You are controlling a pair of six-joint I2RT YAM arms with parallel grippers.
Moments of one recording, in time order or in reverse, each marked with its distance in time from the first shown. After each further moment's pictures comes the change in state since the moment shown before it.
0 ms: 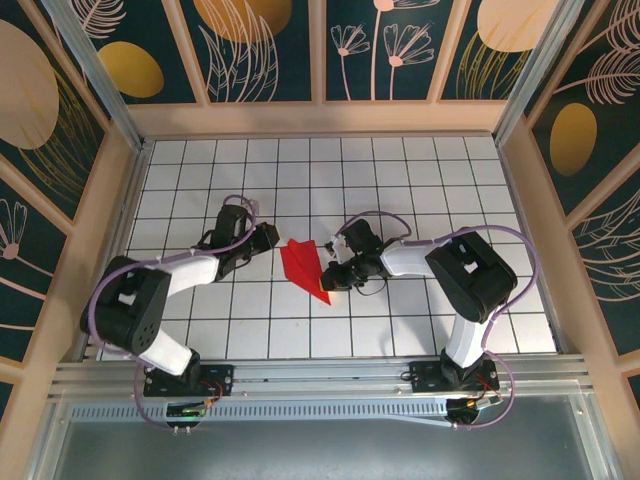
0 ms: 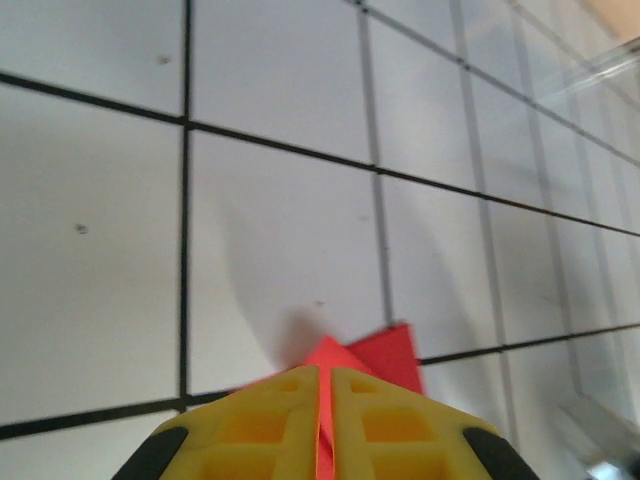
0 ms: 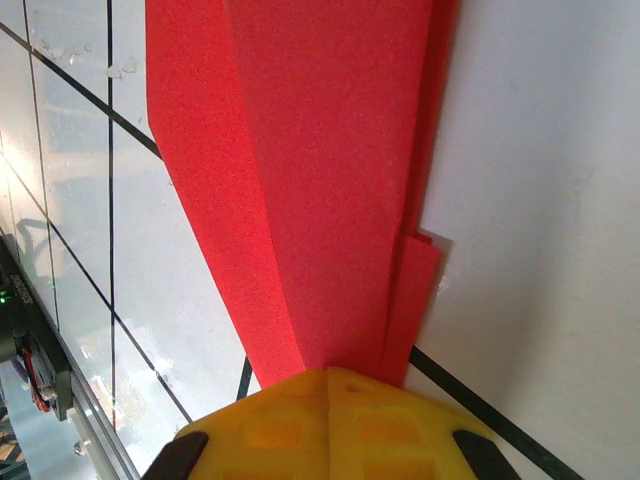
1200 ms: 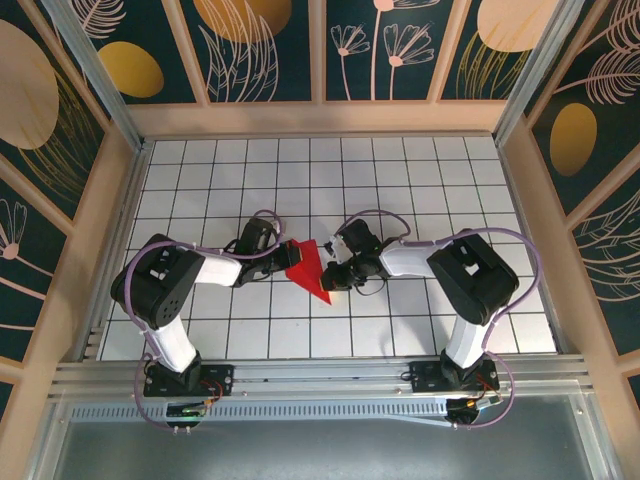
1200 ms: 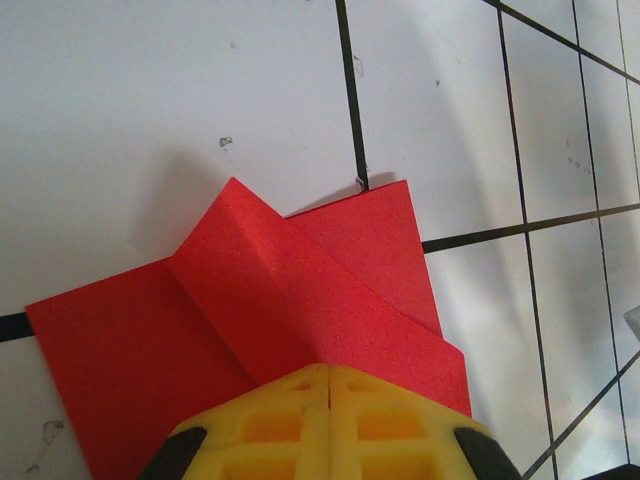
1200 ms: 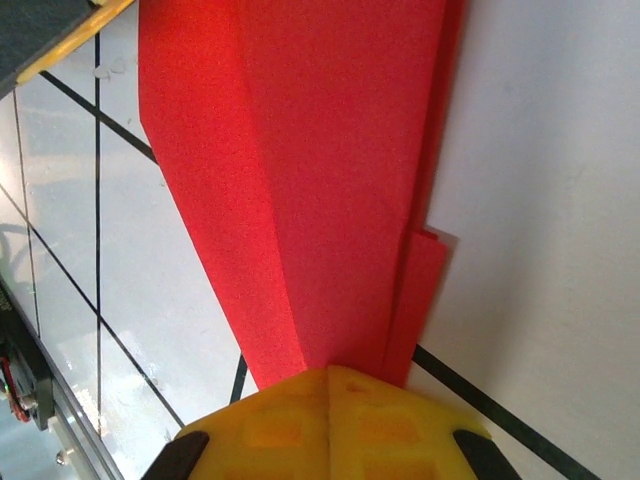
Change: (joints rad) left arm -0.125 0.236 0.011 0.114 0.076 -0.019; right arm 0.011 -0.026 0.021 -0.048 0.061 0.000
